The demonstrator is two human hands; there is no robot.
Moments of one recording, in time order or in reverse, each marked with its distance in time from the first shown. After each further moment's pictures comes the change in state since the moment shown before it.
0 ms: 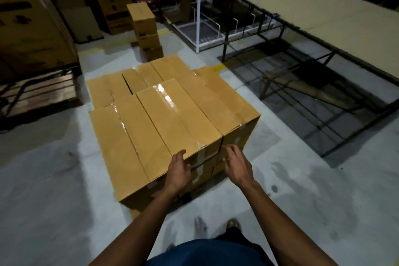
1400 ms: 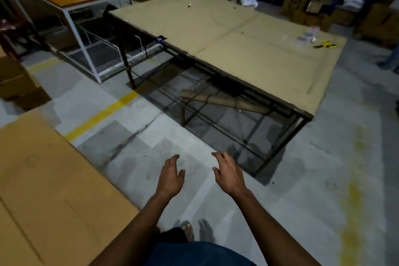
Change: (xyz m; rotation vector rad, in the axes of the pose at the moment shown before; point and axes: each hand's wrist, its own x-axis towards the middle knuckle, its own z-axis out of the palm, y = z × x) left_hand 0.395 0.419 0.388 0.093 -0.231 0.309; right_hand 0.294 0.493 -0.243 0.017 0.142 0.265
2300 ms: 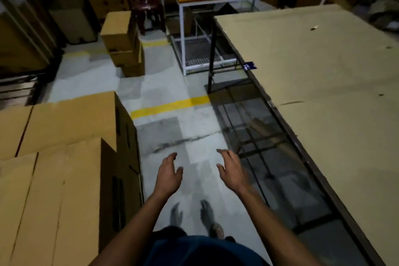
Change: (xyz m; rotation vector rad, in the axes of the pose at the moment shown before) left_hand 0.287 -0.012 -0.078 -0.078 0.472 -0.453; right_hand 0.463 -0.040 0.039 0.132 -0.305 -0.545
